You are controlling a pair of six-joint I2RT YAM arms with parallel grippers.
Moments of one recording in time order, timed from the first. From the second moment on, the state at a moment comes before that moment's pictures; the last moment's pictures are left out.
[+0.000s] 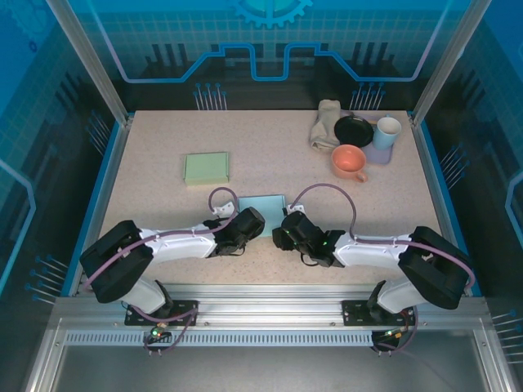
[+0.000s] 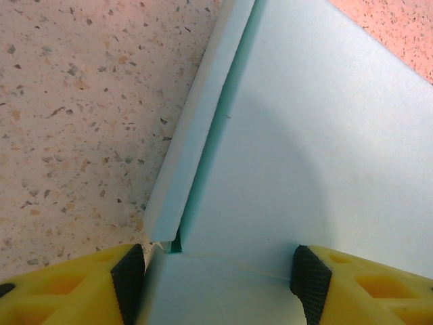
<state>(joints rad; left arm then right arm) -0.86 1.52 0.71 -0.23 -0.38 -1.37 0.93 1.43 0.58 0.03 0.24 0.66</state>
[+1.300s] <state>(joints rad) -0.83 1.58 0.70 -0.18 -0.38 -1.34 0.94 1.59 0.52 0.28 0.37 0.55</state>
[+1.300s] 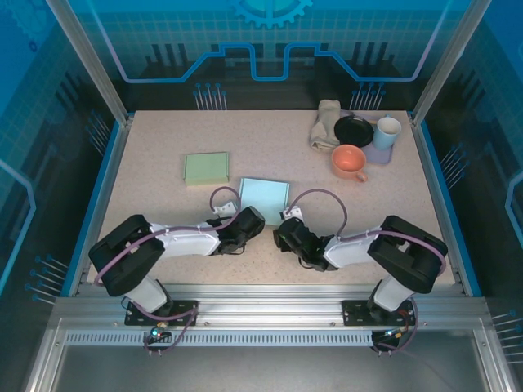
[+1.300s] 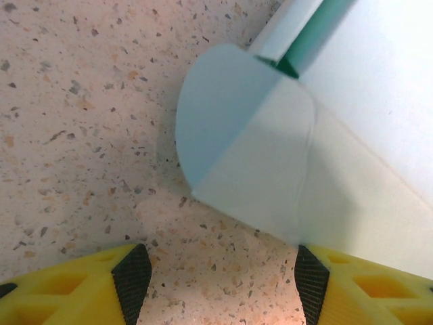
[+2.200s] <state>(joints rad) -0.60 1.23 0.88 -0.50 -0.44 -1.09 0.82 1.18 0.60 -0.11 0.39 0.53</state>
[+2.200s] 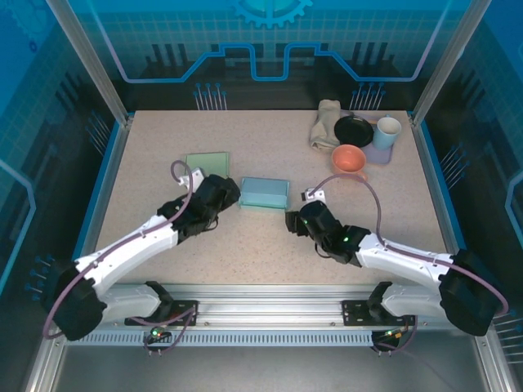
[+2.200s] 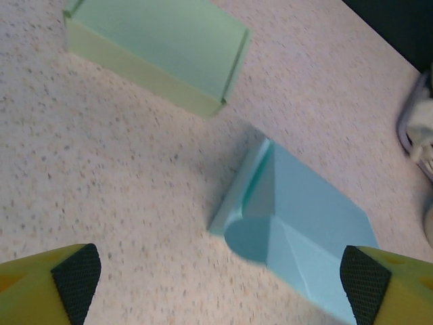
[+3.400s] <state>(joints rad) -0.52 1.78 1.17 -0.52 -0.23 -1.01 0.56 1.56 0.89 -0.08 0.08 0.50</state>
